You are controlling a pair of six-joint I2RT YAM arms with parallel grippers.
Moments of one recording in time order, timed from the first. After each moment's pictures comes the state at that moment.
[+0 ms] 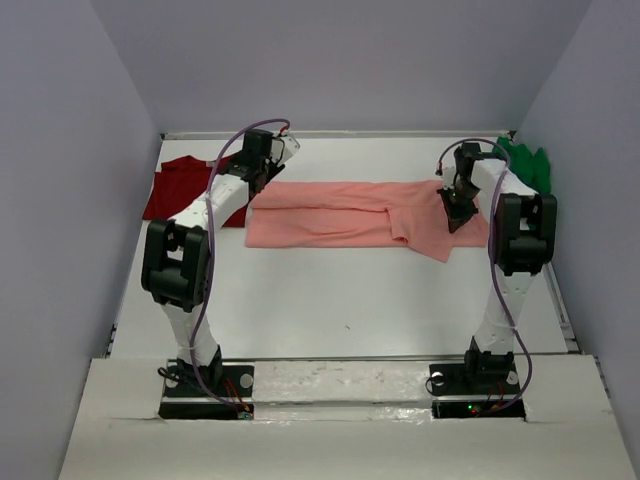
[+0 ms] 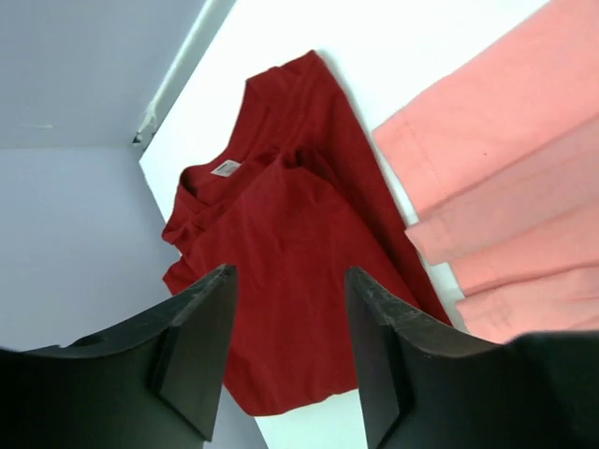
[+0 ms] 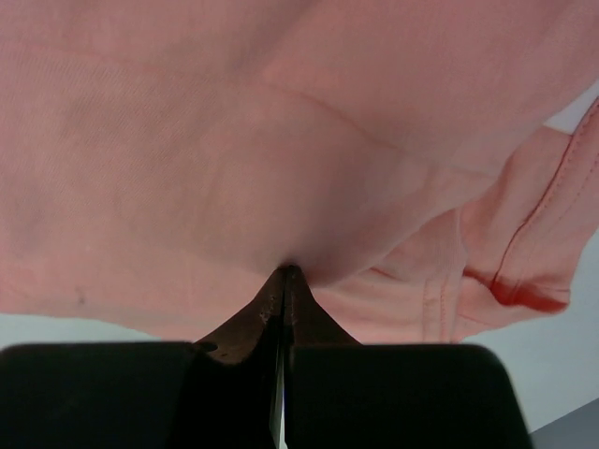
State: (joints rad) left arm -0.31 1.84 1.45 -0.27 -0.34 0.69; right arm -0.03 2.11 1.66 -0.98 -0.06 -0.24
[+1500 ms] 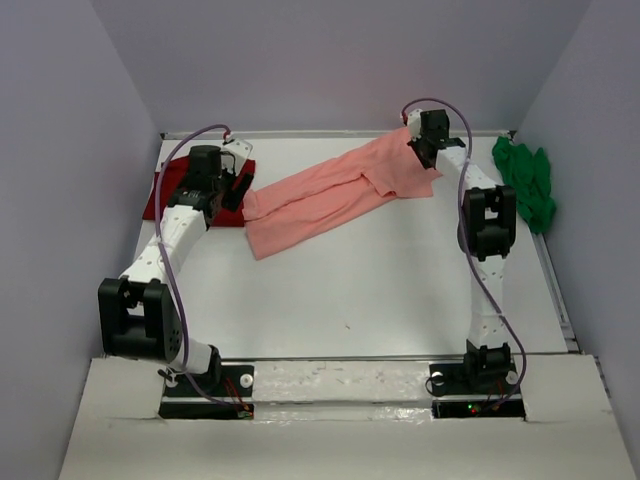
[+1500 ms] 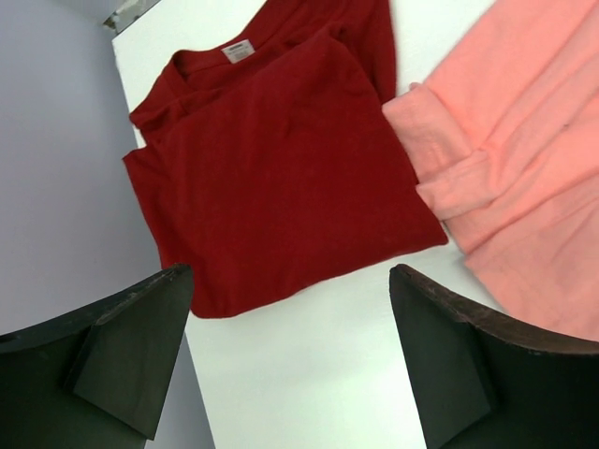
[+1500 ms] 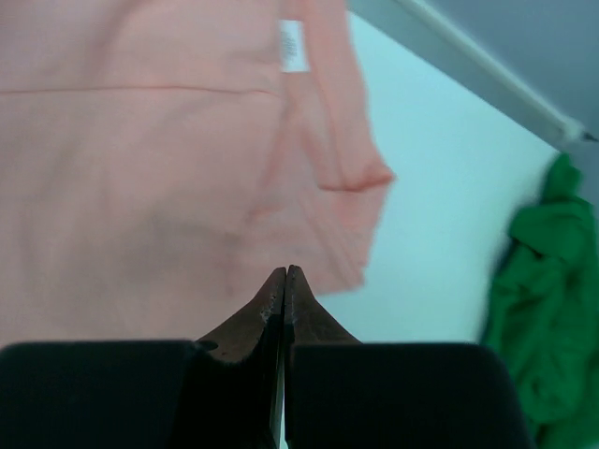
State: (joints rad) left arm -0.13 1.45 1.15 -0.30 -0.18 0.46; right arm 0.12 2.43 2.12 -0.43 0.22 -0.48
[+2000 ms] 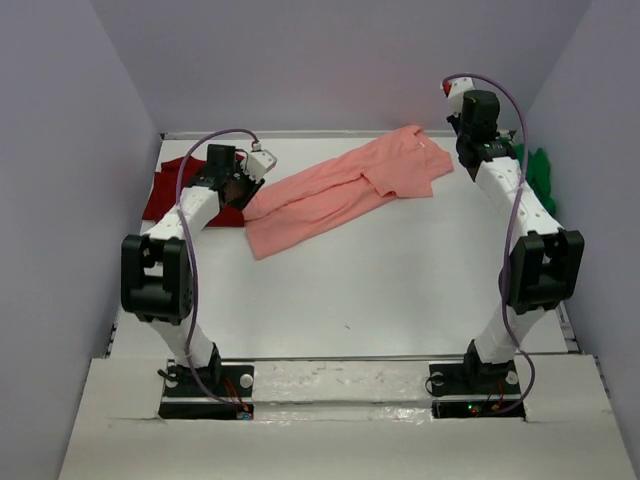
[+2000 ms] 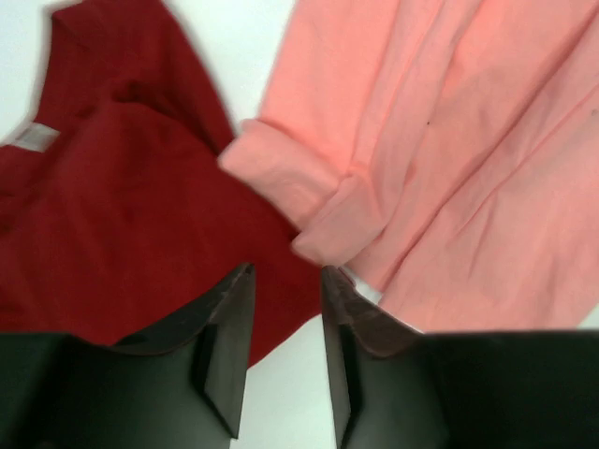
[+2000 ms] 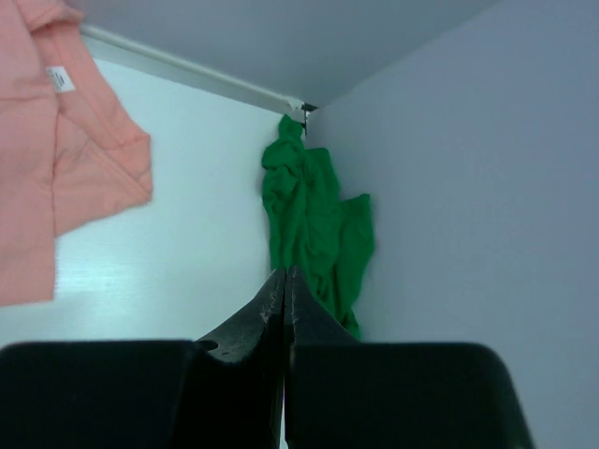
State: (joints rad) left arm -0.14 1.64 1.24 -0.35 0.12 0.58; right arm 0.11 1.80 1.67 -0.26 0.48 -0.55
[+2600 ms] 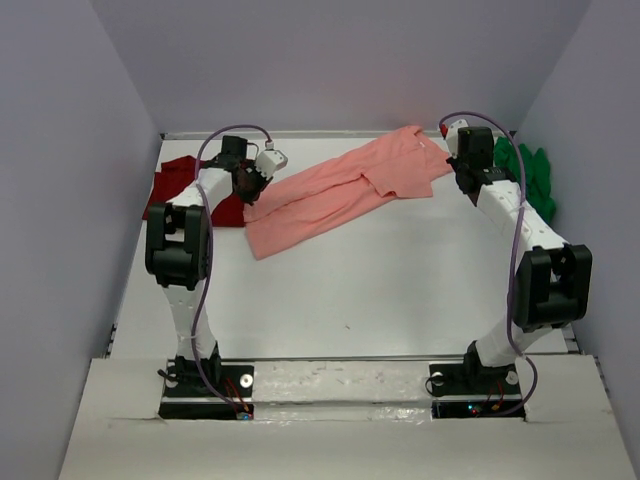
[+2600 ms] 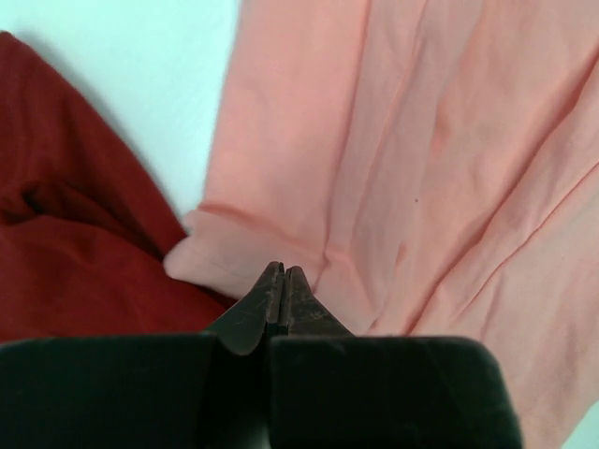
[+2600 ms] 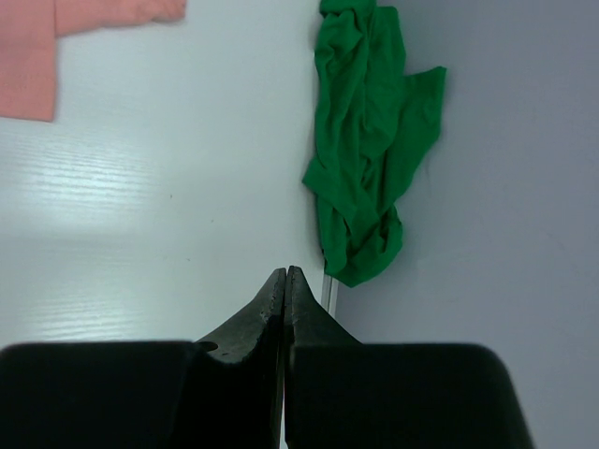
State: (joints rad) left arm -0.14 2.00 1.51 -0.46 0.26 0.63; right arm 0.10 1.63 1.36 -0.37 0.50 -0.52
